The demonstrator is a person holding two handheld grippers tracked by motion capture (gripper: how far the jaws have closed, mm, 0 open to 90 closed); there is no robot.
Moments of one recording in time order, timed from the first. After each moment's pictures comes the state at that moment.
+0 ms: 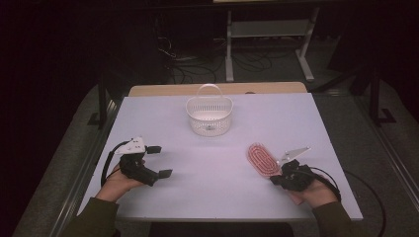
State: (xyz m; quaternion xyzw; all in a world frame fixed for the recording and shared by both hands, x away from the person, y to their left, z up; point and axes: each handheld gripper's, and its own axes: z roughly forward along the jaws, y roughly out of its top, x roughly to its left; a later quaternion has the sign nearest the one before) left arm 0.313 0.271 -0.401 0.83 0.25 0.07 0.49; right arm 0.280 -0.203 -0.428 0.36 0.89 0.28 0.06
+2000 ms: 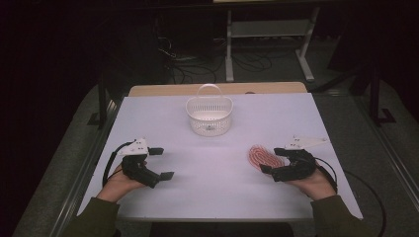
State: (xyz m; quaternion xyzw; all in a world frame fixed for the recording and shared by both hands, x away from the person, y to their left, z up) left arm 0.311 0.266 -0.403 0.84 0.24 0.06 0.48; right arm 0.289 -0.201 -0.395 0.37 0.81 0.44 0.11
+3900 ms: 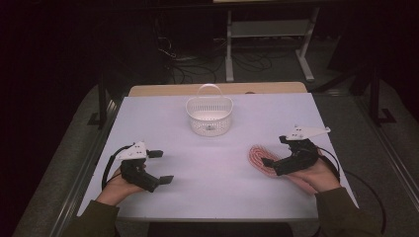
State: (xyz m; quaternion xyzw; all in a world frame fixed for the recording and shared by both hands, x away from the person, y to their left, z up) left arm 0.300 0.267 -0.402 0.84 0.23 0.07 0.49; right arm 0.304 -0.206 -0.372 0.34 0.82 0.44 0.14
